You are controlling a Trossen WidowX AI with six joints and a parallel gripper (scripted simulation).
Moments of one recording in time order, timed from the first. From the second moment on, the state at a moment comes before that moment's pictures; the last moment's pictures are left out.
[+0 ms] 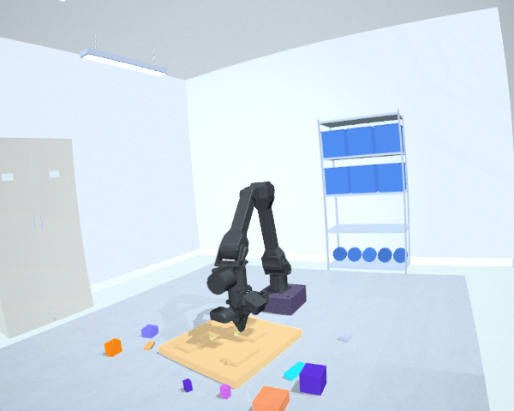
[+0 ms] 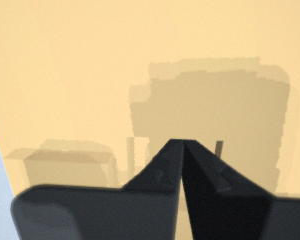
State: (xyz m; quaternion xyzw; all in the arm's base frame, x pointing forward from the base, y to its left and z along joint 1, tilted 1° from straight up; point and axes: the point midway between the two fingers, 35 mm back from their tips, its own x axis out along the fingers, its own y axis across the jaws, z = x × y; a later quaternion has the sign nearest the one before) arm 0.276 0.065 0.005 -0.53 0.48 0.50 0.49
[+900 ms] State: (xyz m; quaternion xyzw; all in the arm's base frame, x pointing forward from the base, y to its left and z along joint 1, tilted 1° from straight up) arm 0.272 0.079 0.020 -0.52 0.48 0.51 0.49
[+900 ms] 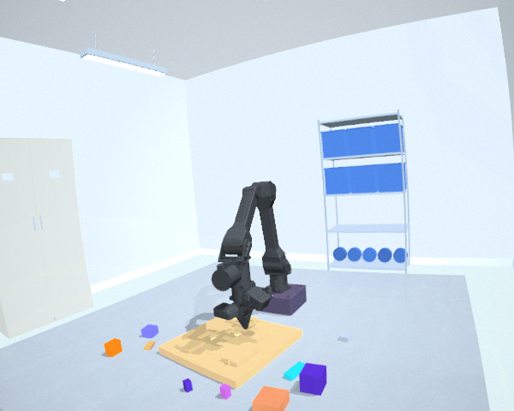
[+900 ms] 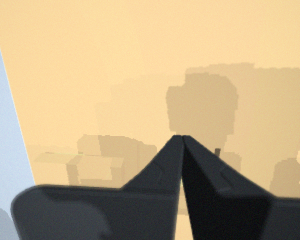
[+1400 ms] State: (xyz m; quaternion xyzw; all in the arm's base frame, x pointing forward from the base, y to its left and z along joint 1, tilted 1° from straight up) arm 0.271 0.081 0.039 -0.52 0.48 0.51 0.49
